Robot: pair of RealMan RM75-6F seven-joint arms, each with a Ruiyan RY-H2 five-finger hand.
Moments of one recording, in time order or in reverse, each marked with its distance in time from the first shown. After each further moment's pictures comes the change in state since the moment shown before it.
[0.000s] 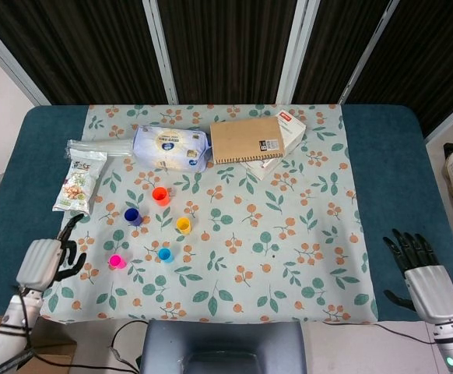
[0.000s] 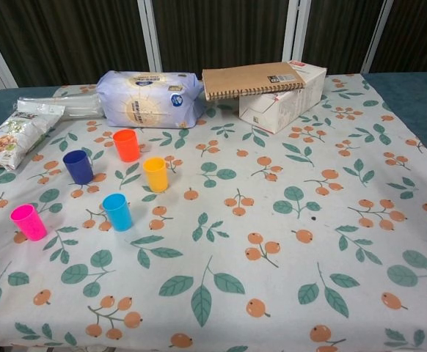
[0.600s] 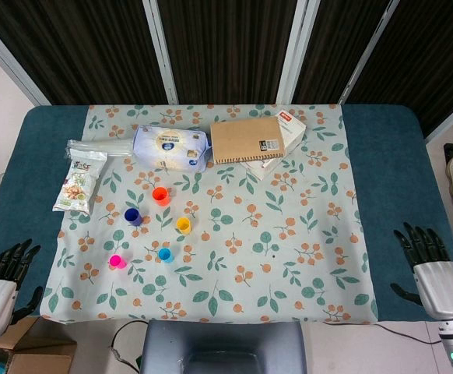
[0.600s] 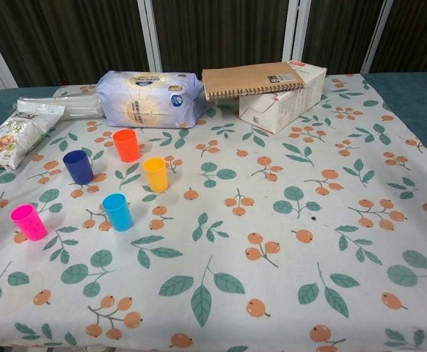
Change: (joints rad) left arm 0.239 0.136 0.166 0.015 0.227 0.342 0.059; right arm 0.004 -0.005 0.005 0.012 0.039 0.050 0.002
